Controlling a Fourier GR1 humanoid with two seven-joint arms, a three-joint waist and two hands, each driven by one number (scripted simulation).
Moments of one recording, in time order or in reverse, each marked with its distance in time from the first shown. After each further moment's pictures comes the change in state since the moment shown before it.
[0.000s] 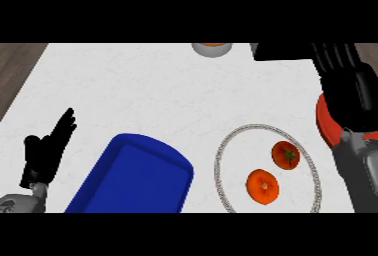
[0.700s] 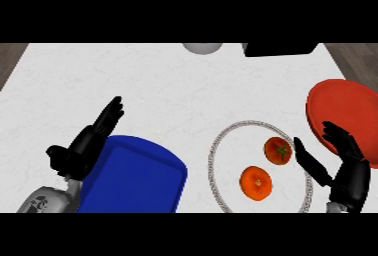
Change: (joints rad) left arm -0.059 -0.107 -0.138 -0.206 0.018 -0.104 -0.038; right arm 0.519 0.141 0.024 0.015 0.488 -0.634 0.081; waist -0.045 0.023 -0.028
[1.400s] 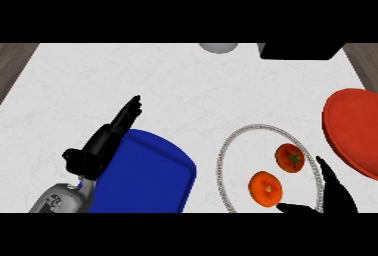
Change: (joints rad) left arm -0.040 -0.040 -0.062 -0.038 -0.030 -0.024 0.021; right arm 0.171 -0.135 0.226 -0.103 0.465 0.290 0.647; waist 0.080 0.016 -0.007
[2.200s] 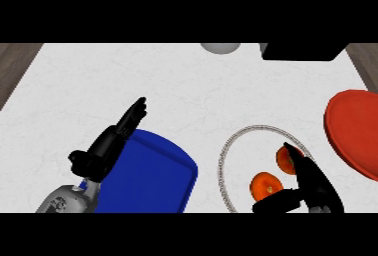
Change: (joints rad) left arm 0.006 -0.030 -0.010 -0.019 -0.018 0.000 0.024; right arm -0.257 0.078 0.056 -0.193 -0.188 0.481 0.528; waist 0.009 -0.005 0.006
